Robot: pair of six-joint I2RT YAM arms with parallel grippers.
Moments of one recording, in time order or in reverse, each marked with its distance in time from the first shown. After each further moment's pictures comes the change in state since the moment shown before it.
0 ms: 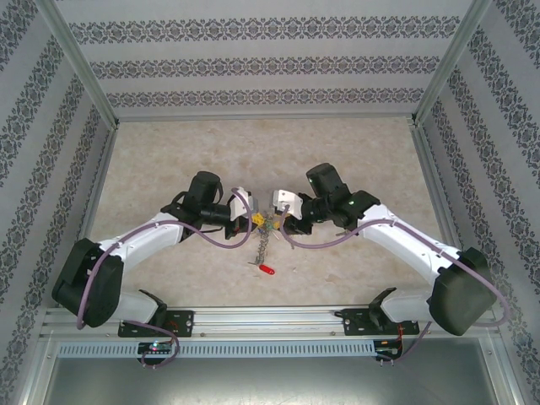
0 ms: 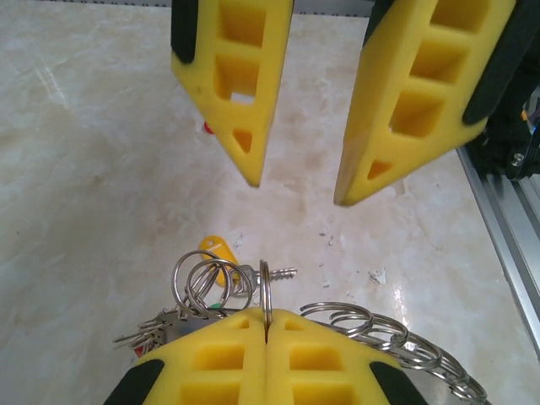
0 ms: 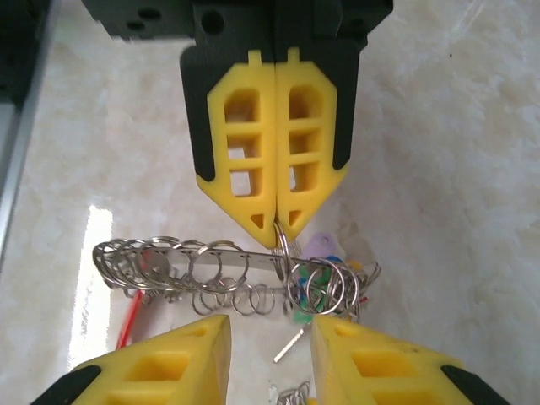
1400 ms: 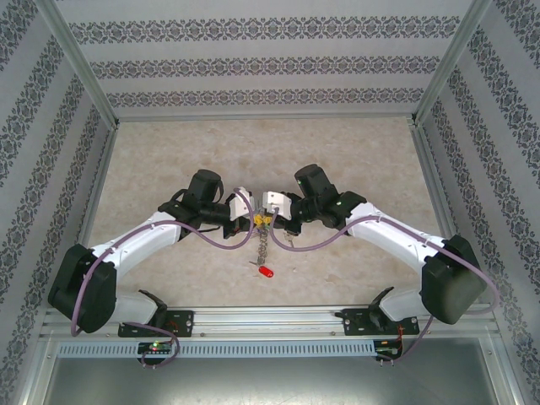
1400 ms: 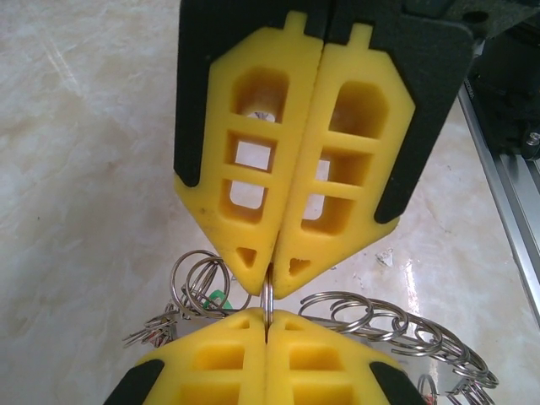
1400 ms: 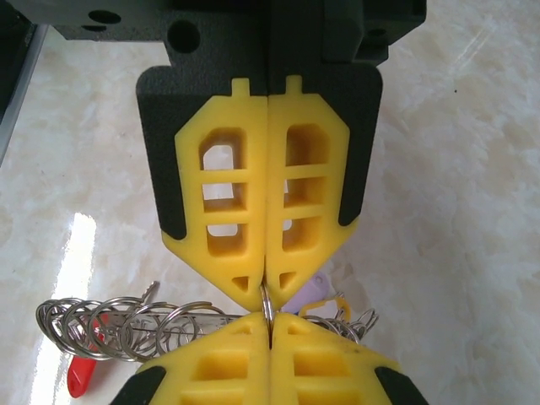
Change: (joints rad) left arm -0.013 -0.038 0.035 -0.109 -0.067 0.041; right arm 0.035 0.085 0.002 0.138 -0.020 0.003
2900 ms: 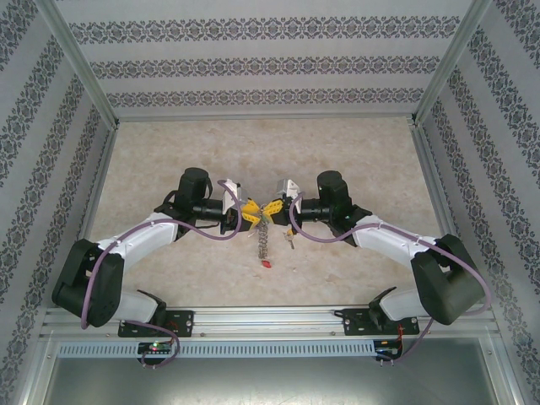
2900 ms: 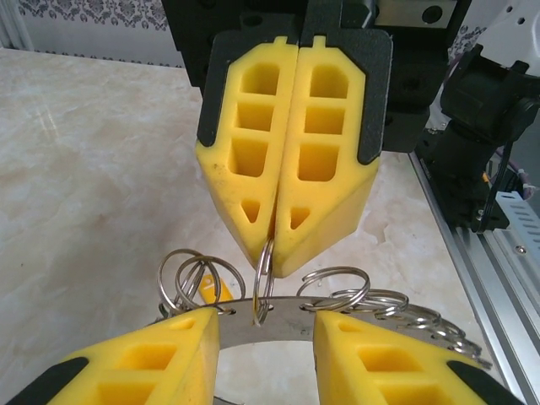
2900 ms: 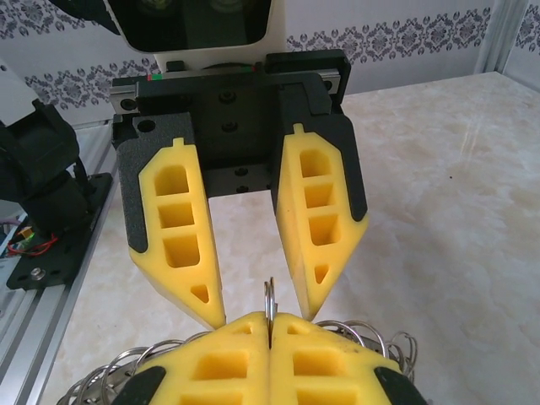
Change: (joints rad) left arm 0.108 0.037 -0.082 0.285 0.252 -0.175; right arm -0.118 -0.009 -0.275 0.679 -0.313 0.491
